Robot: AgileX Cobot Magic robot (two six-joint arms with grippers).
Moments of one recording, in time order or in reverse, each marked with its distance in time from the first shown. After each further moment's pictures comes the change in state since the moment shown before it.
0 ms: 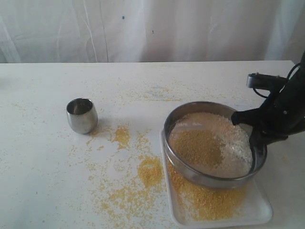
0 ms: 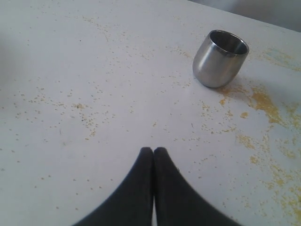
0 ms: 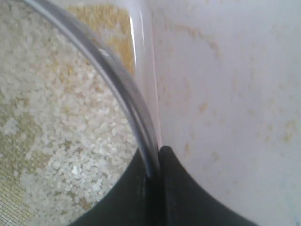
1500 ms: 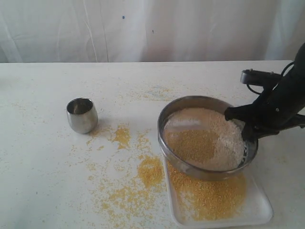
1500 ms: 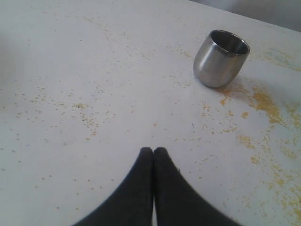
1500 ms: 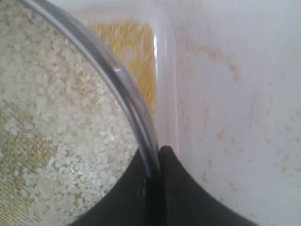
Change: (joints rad) left arm 0.000 0.000 0.000 0.000 0.000 0.000; right arm 0.022 -0.001 -0.005 0.029 -0.096 0.009
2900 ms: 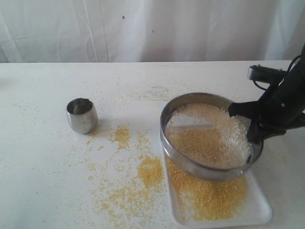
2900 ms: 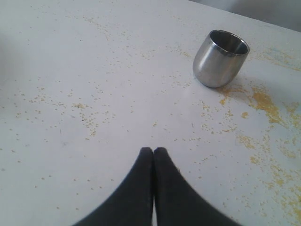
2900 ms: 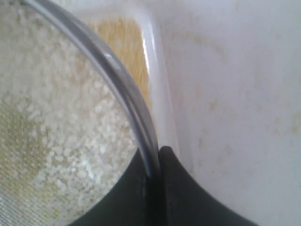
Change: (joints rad) left arm 0.000 0.000 0.000 0.000 0.000 0.000; right arm -0.003 -0.031 -0.016 -0.033 0.133 0.083
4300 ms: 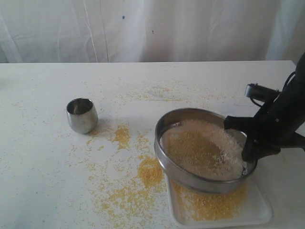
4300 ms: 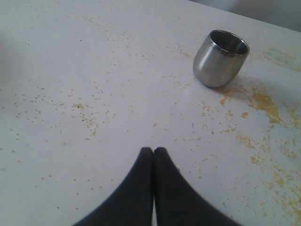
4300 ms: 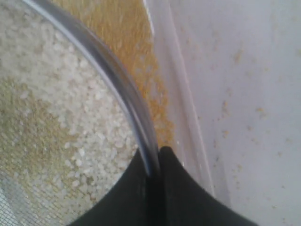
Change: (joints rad) left arm 0.000 0.000 0.000 0.000 0.000 0.000; right arm 0.000 0.027 0.076 0.079 -0.027 0.049
